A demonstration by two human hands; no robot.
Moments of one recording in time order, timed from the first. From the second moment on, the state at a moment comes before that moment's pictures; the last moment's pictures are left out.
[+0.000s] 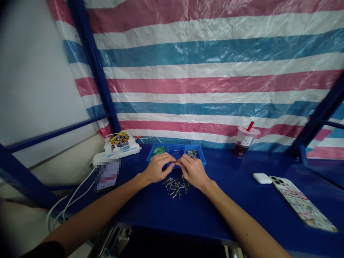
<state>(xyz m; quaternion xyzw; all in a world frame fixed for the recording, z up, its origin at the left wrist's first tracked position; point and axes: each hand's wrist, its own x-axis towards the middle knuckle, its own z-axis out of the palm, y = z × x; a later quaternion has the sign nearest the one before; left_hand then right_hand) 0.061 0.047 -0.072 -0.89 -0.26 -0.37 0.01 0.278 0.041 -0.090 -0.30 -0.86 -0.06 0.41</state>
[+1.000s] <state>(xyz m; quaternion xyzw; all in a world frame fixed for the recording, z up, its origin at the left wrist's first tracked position) 0.063 0.047 -0.074 -0.89 -0.28 -0.37 -0.02 0.278 0.041 -0.086 -0.33 -0.85 -0.05 0.41</state>
